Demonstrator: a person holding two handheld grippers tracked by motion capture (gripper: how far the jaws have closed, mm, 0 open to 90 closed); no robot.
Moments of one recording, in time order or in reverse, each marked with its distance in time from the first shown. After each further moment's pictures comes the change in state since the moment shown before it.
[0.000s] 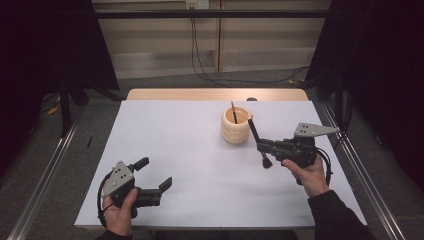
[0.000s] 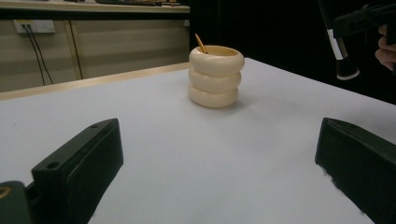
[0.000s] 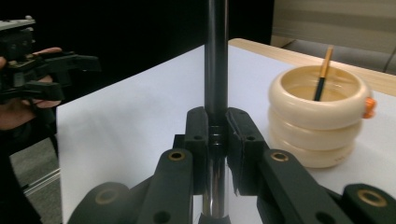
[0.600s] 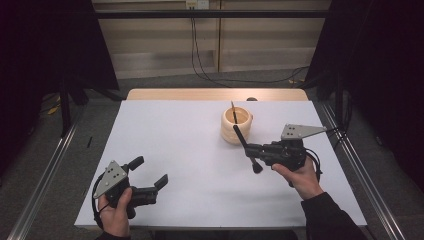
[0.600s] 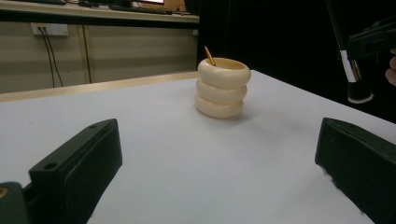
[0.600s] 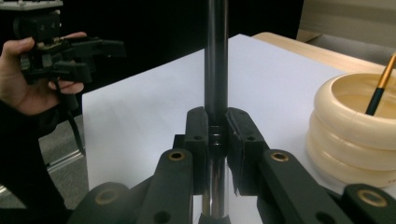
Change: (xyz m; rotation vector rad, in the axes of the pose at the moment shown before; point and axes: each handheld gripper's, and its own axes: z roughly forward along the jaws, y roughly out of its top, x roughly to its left) left arm 0.003 0.005 -0.009 -0.033 0.025 -0.044; right arm 0.025 0.010 0.017 0.056 0.078 -0.045
